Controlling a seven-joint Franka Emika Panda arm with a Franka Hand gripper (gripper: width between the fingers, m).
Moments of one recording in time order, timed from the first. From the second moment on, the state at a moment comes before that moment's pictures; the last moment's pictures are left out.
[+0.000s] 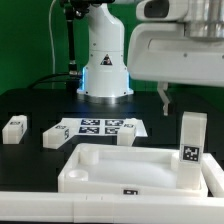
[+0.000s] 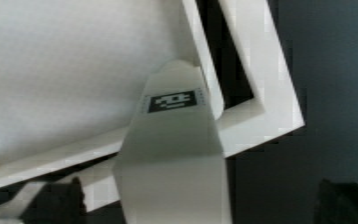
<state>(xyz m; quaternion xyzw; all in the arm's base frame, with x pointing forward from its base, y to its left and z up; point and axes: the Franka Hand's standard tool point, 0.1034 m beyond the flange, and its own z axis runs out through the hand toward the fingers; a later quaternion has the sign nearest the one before) 0.654 0.087 0.135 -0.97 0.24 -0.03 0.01</state>
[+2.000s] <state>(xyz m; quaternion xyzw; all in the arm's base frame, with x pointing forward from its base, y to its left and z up) 0.536 -0.003 0.084 -0.99 0.13 -0.06 0.01</state>
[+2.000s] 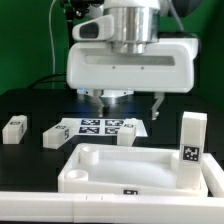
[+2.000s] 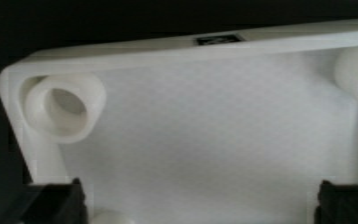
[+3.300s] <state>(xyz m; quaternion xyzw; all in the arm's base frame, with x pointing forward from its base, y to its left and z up) 0.470 -0.014 0.065 -0.95 0.16 0.26 0.02</state>
